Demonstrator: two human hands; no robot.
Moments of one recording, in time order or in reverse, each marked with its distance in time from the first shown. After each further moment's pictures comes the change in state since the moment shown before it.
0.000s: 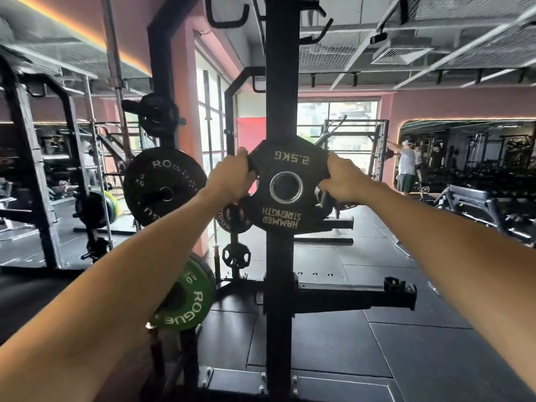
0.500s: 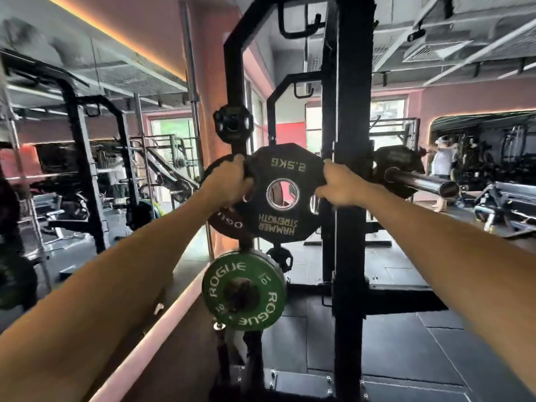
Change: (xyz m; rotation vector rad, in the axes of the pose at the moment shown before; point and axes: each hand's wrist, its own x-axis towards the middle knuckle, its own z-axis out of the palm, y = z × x) left_hand -0.055 -0.267 -0.149 0.091 -0.052 0.042; right_hand 0.004 -0.269 0.123 0.113 -0.088 -0.091
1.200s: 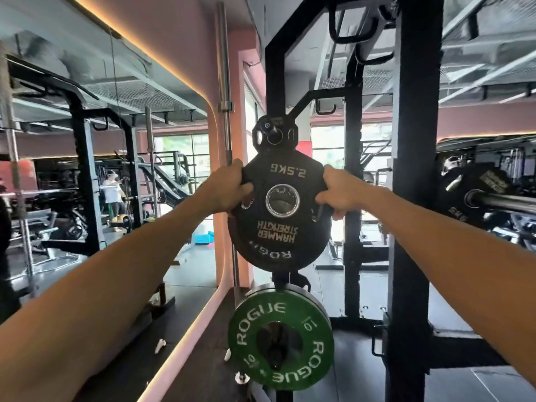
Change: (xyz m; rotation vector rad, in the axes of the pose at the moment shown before) left_hand 0.105 -0.242 0.007 -0.031 0.017 0.065; right_hand 0.190 -0.115 0.124 0.049 -0.062 0.020
